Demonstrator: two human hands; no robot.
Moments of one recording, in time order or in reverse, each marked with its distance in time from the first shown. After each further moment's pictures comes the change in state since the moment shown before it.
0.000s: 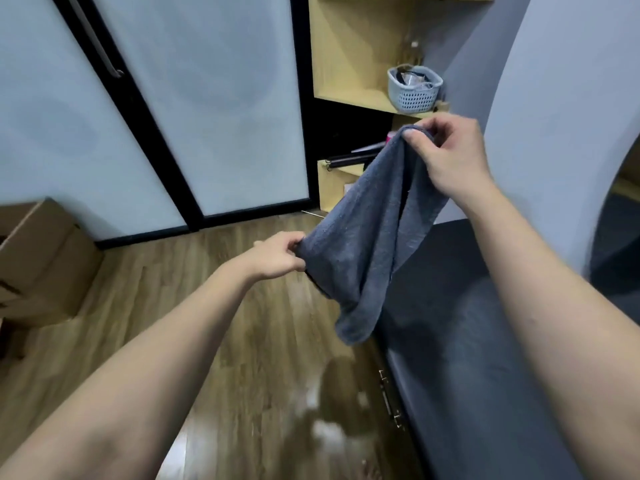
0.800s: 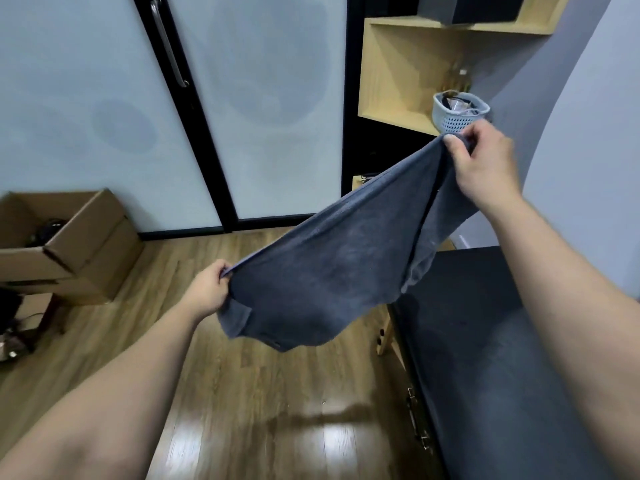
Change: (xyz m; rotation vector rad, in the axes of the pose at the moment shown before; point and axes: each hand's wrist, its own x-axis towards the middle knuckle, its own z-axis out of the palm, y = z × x) left_hand -0.105 -0.173 -0.045 -0.041 0.534 -0.282; right_hand 0.018 -0.019 0.040 -0.325 0.054 0.019
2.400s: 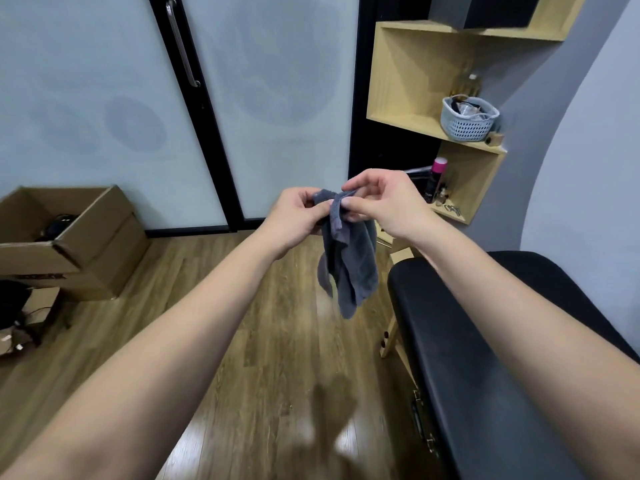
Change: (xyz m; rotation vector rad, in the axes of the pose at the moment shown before) left_hand -0.008 0.195 -0.016 -0.749 -0.261 0.239; right_hand -0.085 -0.112 0.049 0.658 -0.661 0.073
